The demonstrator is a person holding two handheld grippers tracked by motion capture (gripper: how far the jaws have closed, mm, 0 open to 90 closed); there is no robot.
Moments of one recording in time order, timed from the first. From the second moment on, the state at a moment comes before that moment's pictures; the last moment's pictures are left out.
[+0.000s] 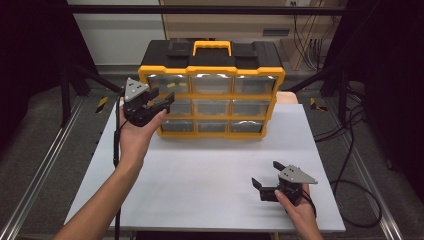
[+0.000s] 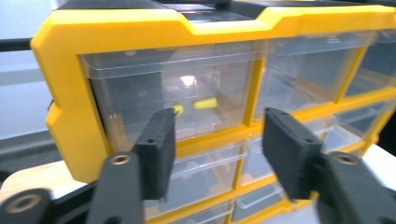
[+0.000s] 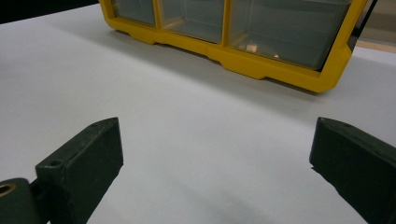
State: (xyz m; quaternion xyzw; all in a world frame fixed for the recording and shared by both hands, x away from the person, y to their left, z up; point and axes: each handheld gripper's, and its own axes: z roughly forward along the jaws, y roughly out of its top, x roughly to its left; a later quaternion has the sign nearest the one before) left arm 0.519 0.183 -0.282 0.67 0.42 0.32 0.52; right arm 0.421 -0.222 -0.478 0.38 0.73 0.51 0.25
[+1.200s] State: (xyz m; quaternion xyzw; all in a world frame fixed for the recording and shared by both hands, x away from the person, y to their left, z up) left arm 0.504 0.204 -0.316 0.66 0.38 0.31 0.56; right arm 0.421 -0.222 -0.478 0.38 0.73 0.51 0.25
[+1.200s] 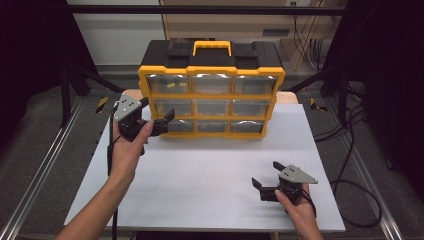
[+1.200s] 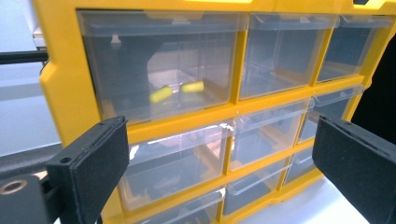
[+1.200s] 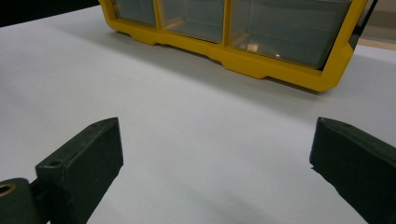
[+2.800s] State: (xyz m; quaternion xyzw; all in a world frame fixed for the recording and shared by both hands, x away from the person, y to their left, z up) left arm 0.467 0.258 -0.381 0.65 0.39 0.31 0.58; right arm 0.422 -0.221 -0.479 0.39 0.73 0.50 0.25
